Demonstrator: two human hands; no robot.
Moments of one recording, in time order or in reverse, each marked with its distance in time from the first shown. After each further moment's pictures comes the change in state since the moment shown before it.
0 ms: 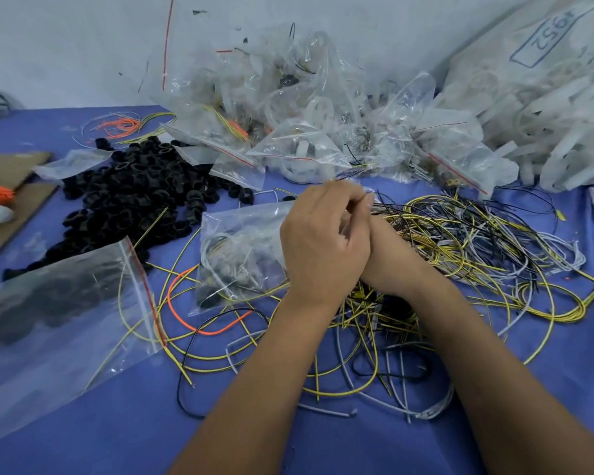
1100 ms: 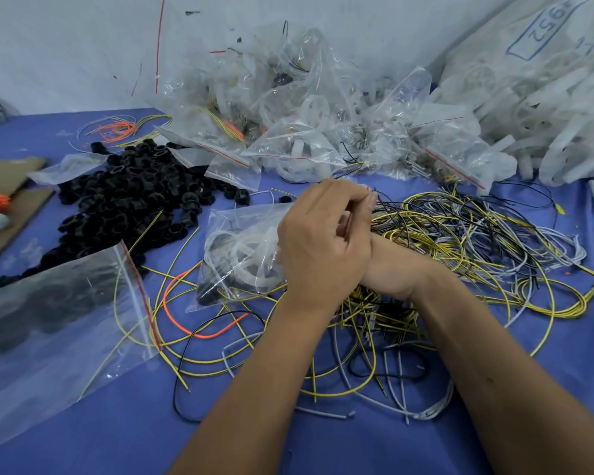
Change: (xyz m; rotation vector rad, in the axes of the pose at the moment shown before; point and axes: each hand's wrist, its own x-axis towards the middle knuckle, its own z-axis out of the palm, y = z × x) left_hand 0.000 0.002 0.001 -0.088 -0.004 0.056; right_hand -0.005 0.000 -0.001 0.290 -0.193 0.170
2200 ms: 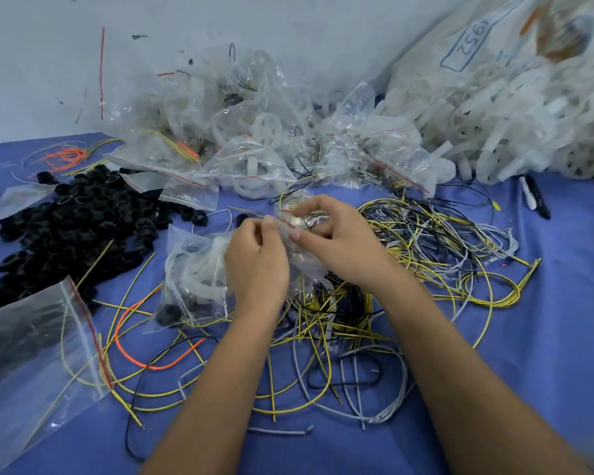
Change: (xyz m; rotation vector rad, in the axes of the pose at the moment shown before) left_hand -0.003 -0.034 0.008 0.051 -0.141 -0.812; right_hand 0.005 0.021 -0.025 -0.128 0.479 0.115
